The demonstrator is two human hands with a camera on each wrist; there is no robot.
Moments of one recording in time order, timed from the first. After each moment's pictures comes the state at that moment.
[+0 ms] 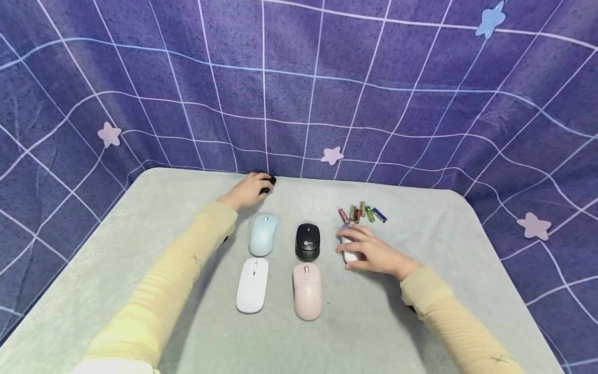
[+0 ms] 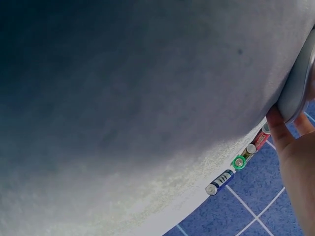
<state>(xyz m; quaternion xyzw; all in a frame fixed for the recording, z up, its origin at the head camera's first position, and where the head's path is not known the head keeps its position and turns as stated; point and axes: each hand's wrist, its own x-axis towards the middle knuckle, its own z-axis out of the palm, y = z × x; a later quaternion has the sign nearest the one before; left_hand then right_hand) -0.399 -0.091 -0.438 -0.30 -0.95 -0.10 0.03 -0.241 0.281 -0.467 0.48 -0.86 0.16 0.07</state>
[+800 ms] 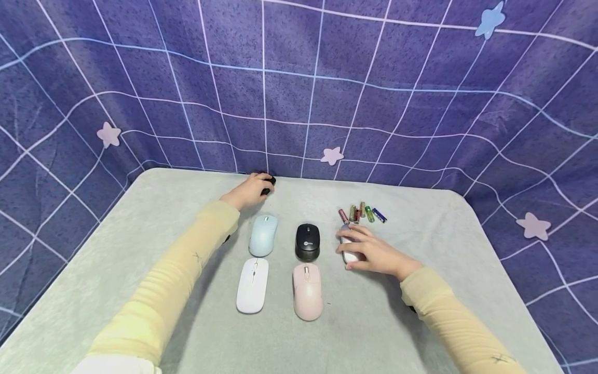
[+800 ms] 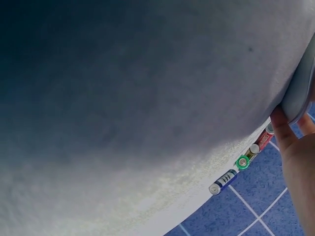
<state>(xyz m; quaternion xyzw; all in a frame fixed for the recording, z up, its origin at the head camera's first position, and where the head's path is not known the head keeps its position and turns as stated) -0.406 -0.087 -0.440 -0.29 -0.95 -0.10 -0.02 -0.240 0.281 -0.464 0.48 -0.86 0.16 0.07</state>
